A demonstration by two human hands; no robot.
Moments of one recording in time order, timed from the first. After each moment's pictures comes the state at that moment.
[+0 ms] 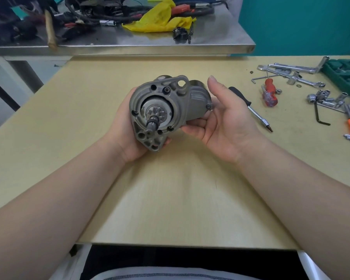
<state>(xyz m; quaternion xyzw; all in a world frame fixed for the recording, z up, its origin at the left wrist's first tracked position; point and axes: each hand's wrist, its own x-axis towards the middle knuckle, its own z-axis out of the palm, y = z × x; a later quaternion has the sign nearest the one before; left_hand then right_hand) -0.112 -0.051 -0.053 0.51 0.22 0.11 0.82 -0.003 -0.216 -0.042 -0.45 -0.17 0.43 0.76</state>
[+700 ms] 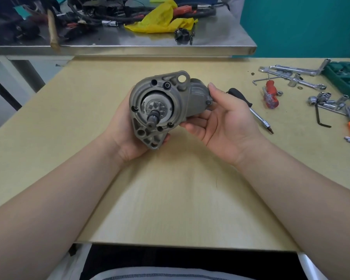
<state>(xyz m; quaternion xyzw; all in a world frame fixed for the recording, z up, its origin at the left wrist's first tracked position) -0.112 -0.048 -0.054 0.50 0.23 0.12 0.83 -0.003 -0.217 -0.042 -0.42 -0.17 0.45 0.77</state>
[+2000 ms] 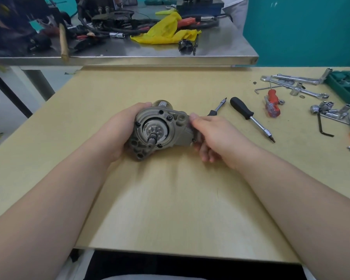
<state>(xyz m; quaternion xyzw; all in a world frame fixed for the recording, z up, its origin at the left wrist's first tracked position) -0.124 -0.018 -0.050 0.66 0.31 0.12 0.67 0.020 -0.203 -0.069 -0.77 -0.28 0.31 0.49</state>
